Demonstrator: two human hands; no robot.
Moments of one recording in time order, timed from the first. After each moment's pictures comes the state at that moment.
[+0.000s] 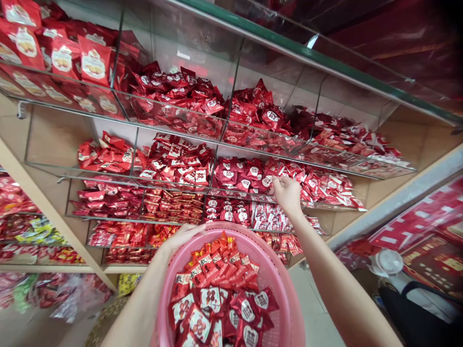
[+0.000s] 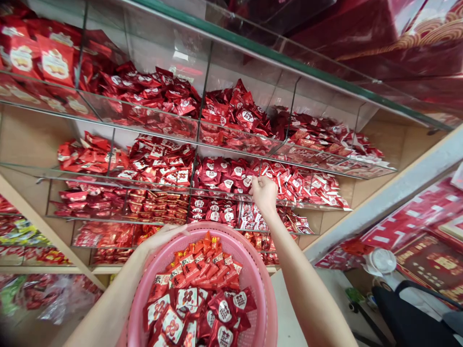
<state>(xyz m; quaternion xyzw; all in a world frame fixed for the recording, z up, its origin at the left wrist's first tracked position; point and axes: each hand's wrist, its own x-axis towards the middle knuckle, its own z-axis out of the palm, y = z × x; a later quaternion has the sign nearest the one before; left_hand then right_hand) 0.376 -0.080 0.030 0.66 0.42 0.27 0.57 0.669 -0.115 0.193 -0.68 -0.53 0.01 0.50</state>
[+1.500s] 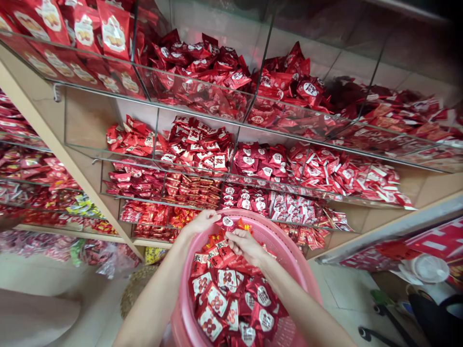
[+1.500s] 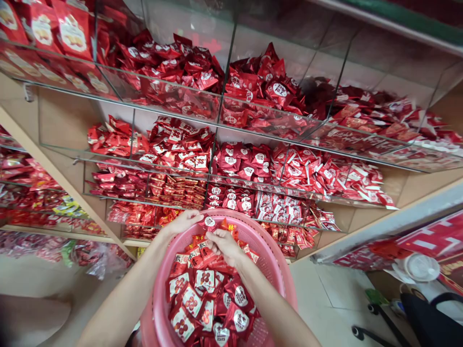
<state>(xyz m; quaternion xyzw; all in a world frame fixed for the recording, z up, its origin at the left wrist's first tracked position) 0.384 -0.070 -0.001 0.69 0.38 0.30 0.54 0.551 -0.168 0.016 -0.52 -0.38 0.66 0.38</state>
